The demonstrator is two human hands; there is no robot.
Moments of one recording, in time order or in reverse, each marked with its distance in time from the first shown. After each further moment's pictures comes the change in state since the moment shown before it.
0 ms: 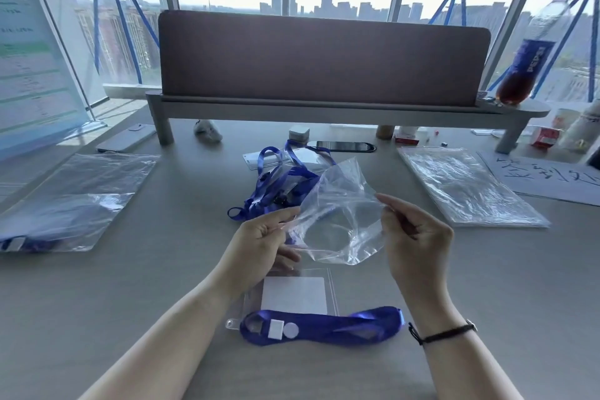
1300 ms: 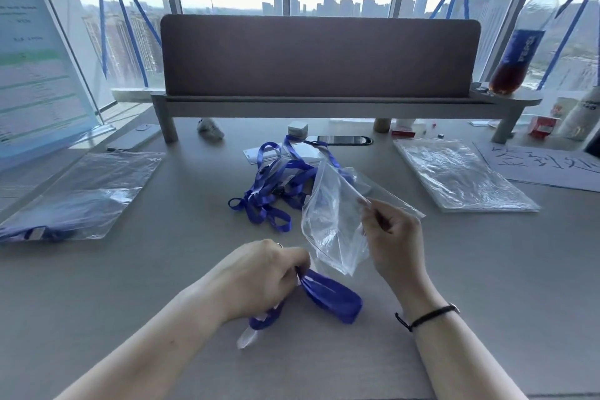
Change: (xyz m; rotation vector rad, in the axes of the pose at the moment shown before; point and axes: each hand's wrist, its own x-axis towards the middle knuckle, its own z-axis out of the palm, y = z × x) left_hand -0.045 0.003 0.005 1.061 -0.262 0.367; right_hand -0.009 0.015 -0.007 -0.166 -0.164 0.005
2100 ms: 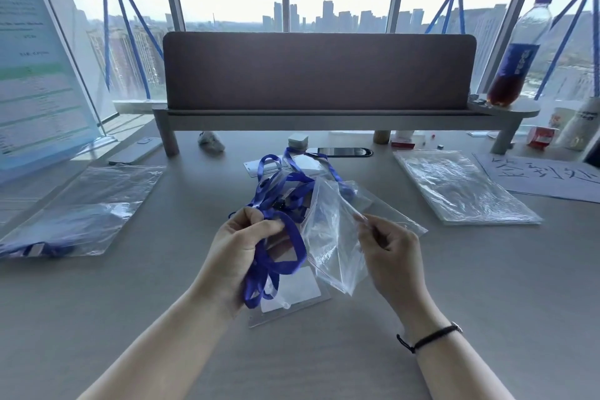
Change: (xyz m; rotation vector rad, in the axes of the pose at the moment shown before) left_hand 0.017 0.011 -0.023 -1.689 0.508 -0.402; right_hand -0.003 -0.001 0.002 0.003 -0.039 0.027
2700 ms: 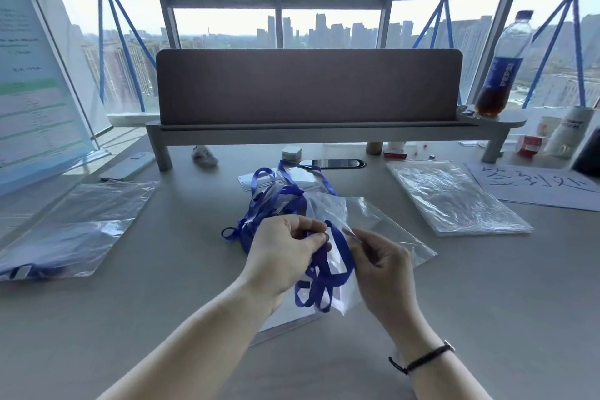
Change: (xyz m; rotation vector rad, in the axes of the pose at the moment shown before) left_hand 0.008 -0.005 0.057 0.585 0.016 0.028; right_hand -0.003 -0.001 0.004 0.047 -0.001 0.025
